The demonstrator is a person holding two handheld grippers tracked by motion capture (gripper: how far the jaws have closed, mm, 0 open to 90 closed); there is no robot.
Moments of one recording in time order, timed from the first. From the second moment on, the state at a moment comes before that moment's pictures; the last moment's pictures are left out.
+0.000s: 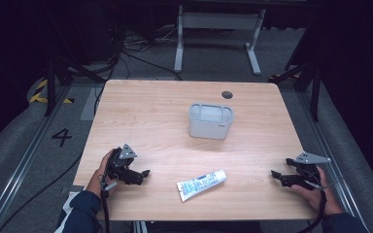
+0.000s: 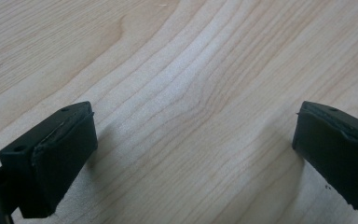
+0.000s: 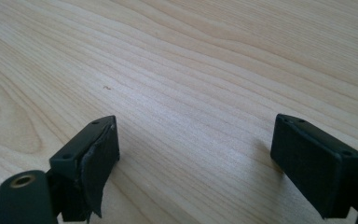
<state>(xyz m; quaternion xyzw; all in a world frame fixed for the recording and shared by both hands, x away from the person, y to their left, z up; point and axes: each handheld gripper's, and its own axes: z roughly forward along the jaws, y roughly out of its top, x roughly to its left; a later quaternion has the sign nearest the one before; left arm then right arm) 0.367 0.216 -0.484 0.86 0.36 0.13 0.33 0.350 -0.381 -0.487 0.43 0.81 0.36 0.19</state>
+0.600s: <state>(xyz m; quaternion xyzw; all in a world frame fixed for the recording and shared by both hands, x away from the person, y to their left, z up) 0.369 0.221 -0.483 0.87 0.34 0.13 0.33 0.351 -0.383 -0.484 0.43 0.82 0.35 0.18</state>
